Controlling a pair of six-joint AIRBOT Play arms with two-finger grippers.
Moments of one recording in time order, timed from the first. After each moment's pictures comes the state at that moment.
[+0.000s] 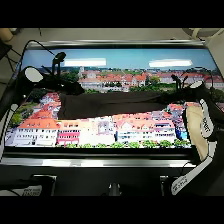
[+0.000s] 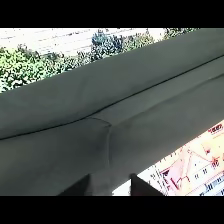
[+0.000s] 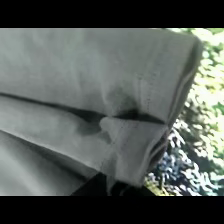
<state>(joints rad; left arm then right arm) -0.20 -1.48 1.43 1.03 -1.05 -1.34 -0.27 -1.98 1.61 -0.87 1.21 0.94</state>
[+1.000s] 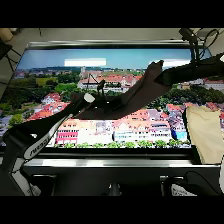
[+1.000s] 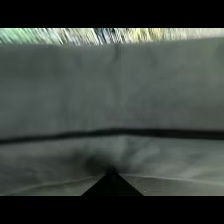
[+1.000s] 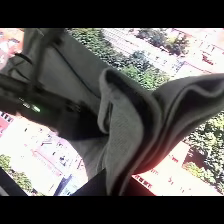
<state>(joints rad) -0.56 -1.89 1.43 0.44 -0.62 -1.37 -0.08 -1.34 1.61 -0.85 1.40 0.99</state>
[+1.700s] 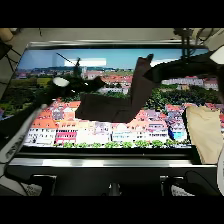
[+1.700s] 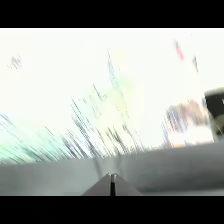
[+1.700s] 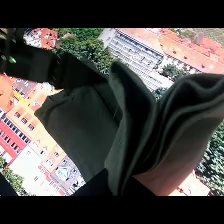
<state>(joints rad) -0.26 -1.65 1.44 0.43 -0.71 -1.21 0.06 -1.37 1.61 -0.80 1.26 0.98</state>
